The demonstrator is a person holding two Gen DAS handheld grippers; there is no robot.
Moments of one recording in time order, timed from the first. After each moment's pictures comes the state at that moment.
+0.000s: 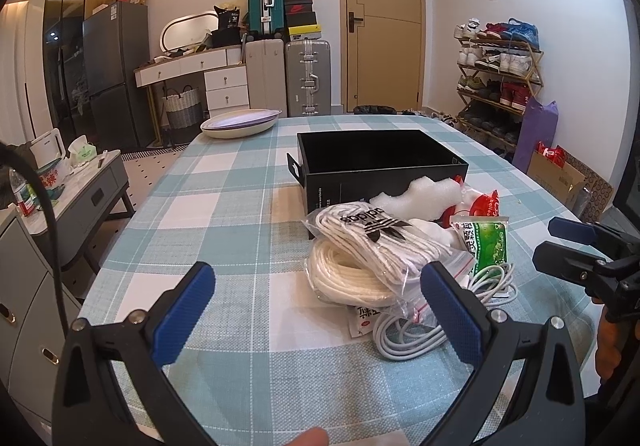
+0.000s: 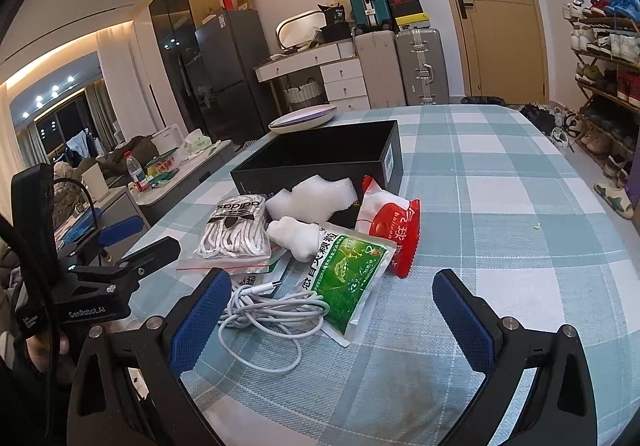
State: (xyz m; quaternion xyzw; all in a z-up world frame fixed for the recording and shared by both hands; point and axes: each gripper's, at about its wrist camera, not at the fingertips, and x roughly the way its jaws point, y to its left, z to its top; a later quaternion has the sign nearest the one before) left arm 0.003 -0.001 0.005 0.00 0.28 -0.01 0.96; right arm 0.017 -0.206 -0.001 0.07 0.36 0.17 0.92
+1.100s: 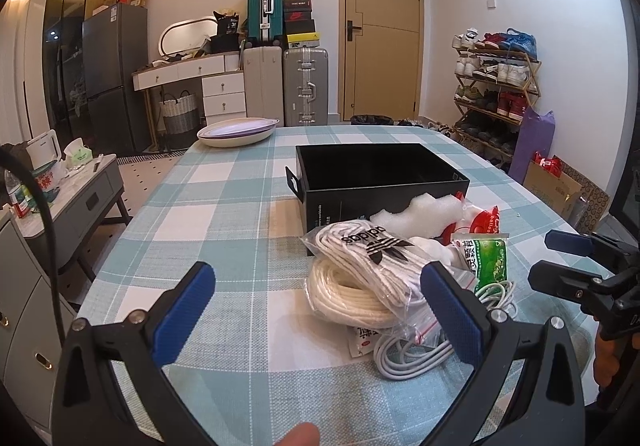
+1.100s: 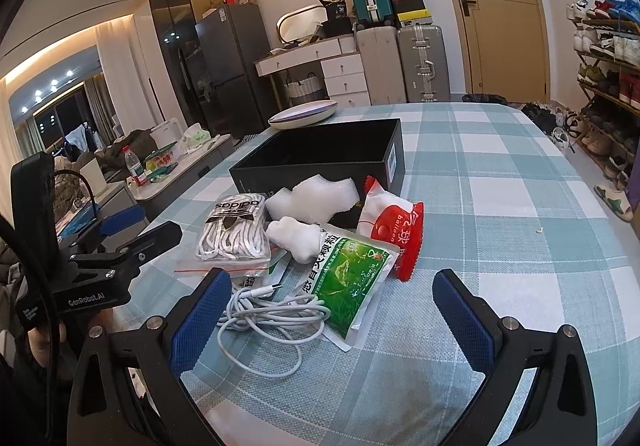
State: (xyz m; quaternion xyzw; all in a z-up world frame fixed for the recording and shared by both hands) left arm 0.010 0.007 0.010 -0.01 0.26 -0.02 0.96; right arm 0.025 -0.201 0.000 0.06 0.37 0.17 0.91
